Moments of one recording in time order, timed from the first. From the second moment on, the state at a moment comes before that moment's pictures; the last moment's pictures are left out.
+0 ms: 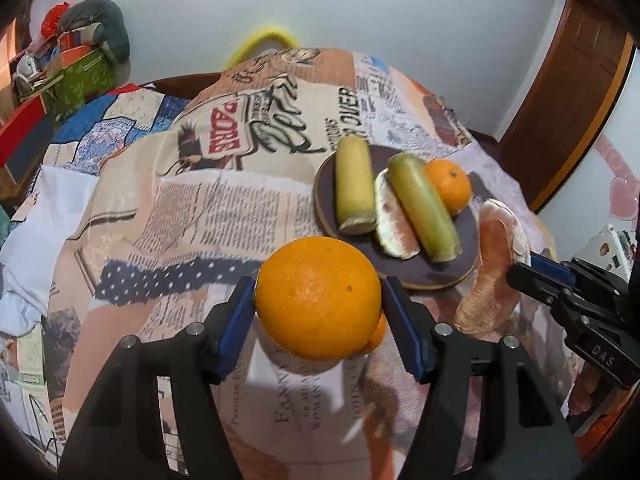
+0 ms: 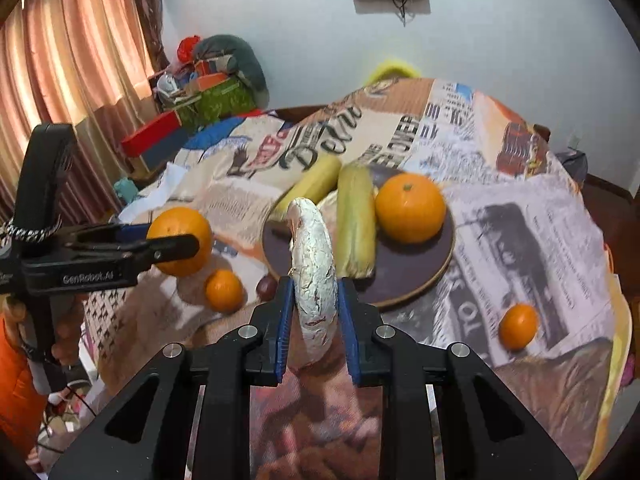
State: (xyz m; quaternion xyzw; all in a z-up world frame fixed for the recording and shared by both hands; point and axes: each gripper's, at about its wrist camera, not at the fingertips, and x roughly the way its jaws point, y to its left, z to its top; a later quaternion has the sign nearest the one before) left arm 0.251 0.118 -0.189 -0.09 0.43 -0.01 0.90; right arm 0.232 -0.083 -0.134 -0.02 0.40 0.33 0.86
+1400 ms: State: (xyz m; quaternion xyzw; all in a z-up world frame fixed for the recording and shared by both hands) left arm 0.333 0.060 -0.216 -0.06 0.45 -0.08 0.89; right arm 0.302 -0.087 -0.156 -0.04 0.40 0.31 0.86
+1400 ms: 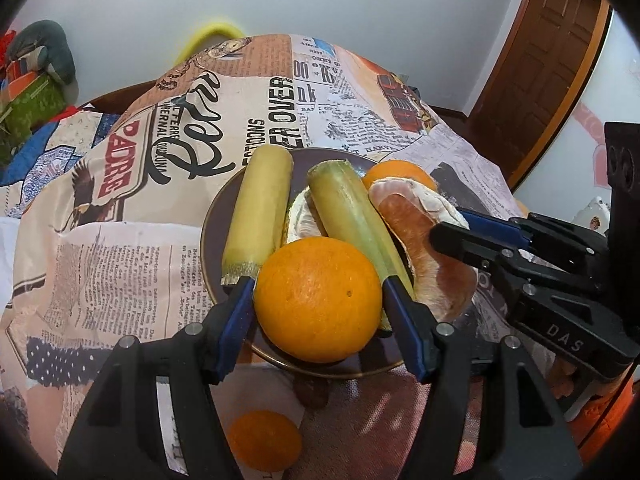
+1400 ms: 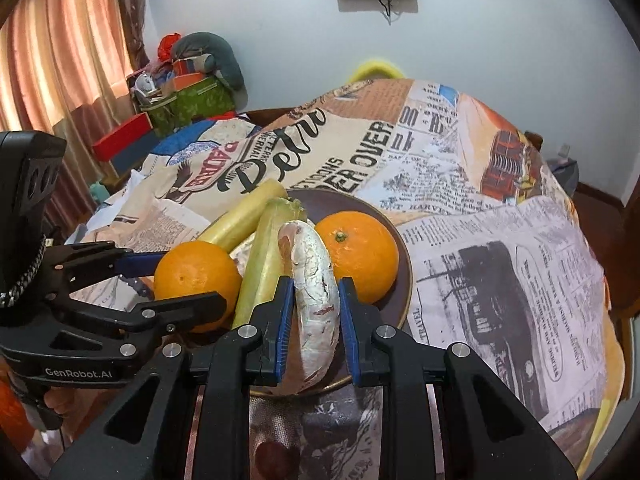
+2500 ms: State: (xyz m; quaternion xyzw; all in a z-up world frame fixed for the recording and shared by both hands) left arm 0.247 0.088 -0.155 -0.06 0.41 -0.01 0.91; right arm 0.237 -0.120 -0.110 -0.02 0.39 0.28 0.88
